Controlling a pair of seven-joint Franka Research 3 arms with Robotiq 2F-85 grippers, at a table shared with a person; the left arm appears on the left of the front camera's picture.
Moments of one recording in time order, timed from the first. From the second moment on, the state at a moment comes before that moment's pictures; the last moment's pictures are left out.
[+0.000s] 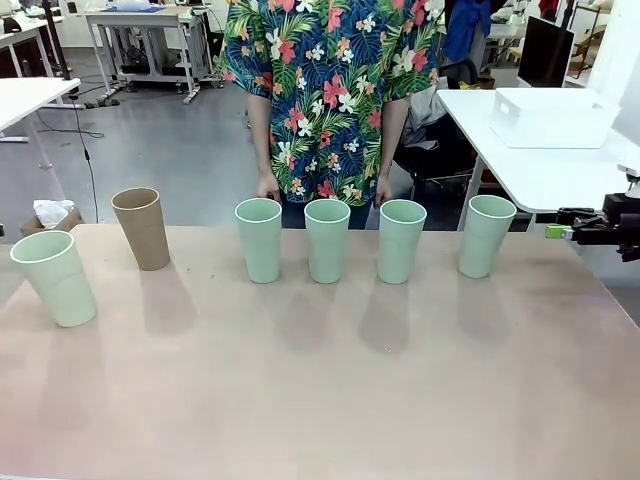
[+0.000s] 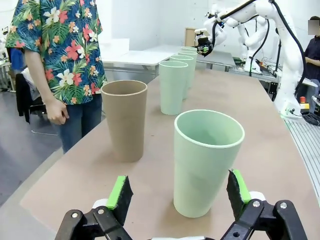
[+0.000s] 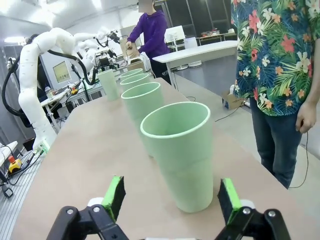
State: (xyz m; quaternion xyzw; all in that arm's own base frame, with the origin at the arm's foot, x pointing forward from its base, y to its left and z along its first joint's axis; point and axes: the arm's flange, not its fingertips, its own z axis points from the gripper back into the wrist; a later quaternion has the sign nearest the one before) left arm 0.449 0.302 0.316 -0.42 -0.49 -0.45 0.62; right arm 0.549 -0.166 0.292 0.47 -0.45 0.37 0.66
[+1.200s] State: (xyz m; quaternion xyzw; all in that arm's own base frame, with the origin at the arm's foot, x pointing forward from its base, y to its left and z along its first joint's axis) left arm 0.437 0.301 0.251 -0.48 -0.52 -0.45 0.54; right arm 0.600 -0.153 0.229 0.50 -0.50 0.42 0.57
